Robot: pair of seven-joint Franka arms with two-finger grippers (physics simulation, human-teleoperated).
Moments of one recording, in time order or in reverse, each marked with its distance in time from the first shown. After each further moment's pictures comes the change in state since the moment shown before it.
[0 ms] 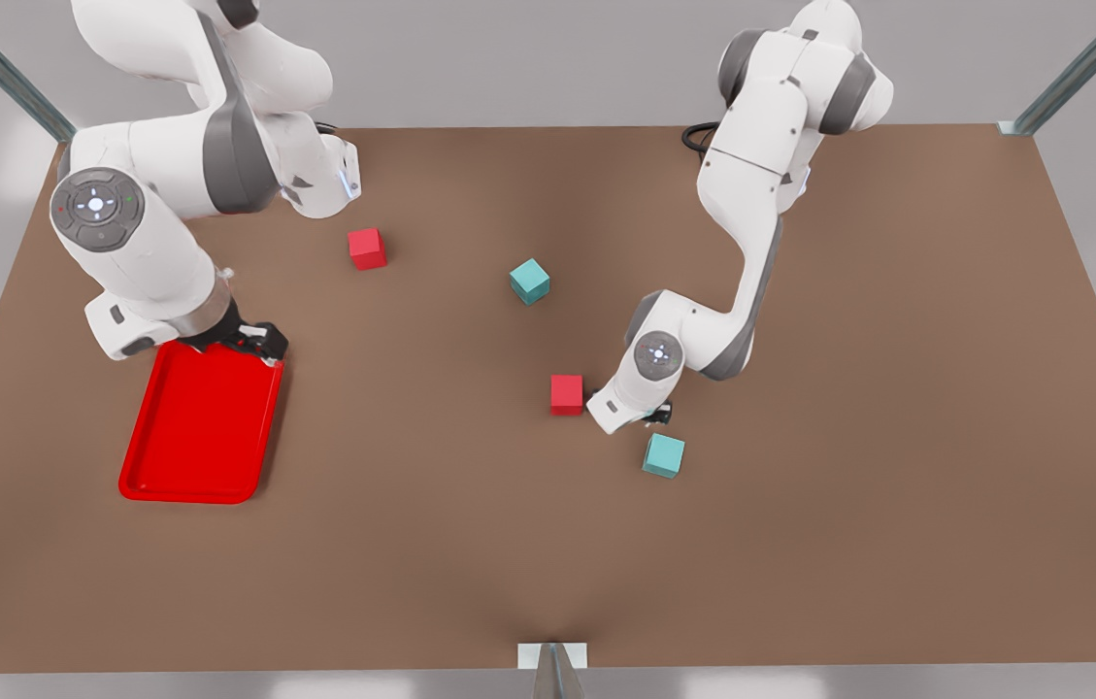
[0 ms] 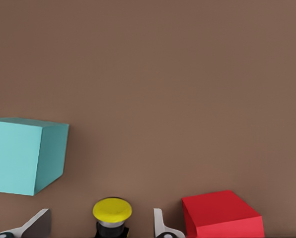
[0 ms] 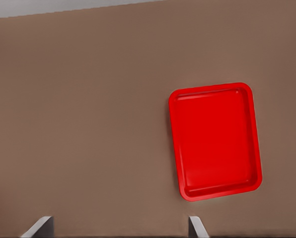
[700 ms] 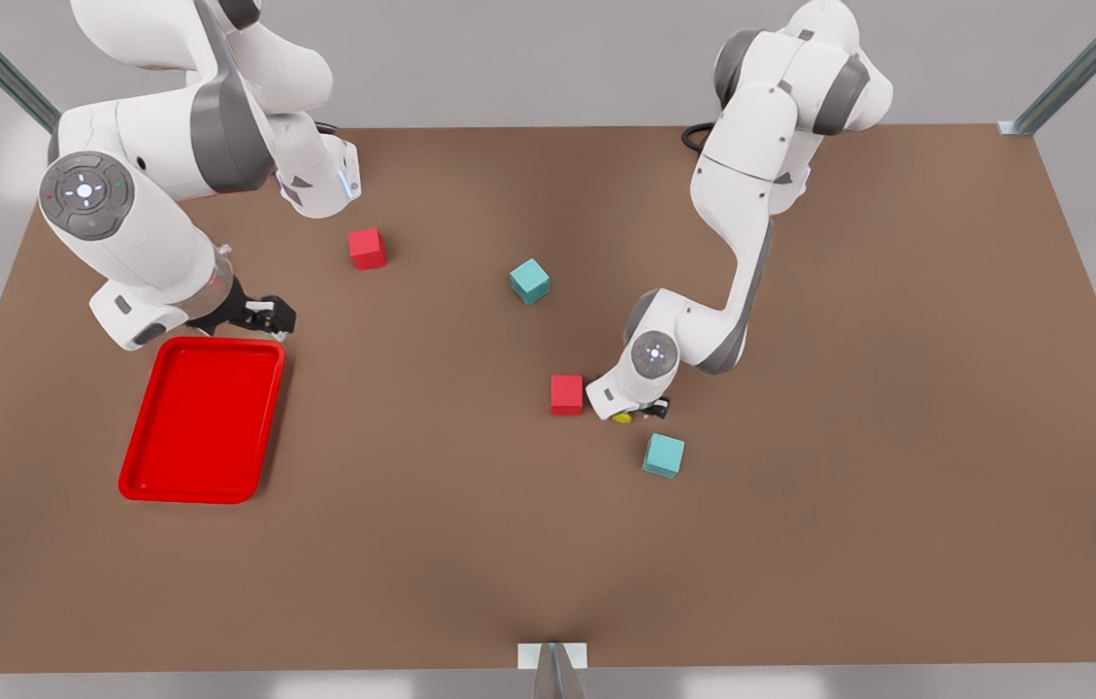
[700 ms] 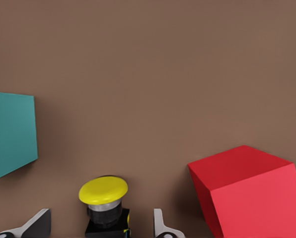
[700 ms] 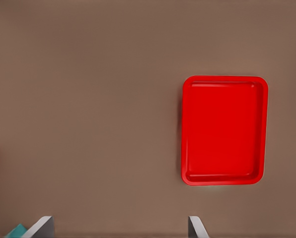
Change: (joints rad) left arm -0.022 0.006 0.000 -0.097 -0.041 0.042 0.163; right arm 0.018 0.006 0.003 0.056 0.050 -0.093 -0.113
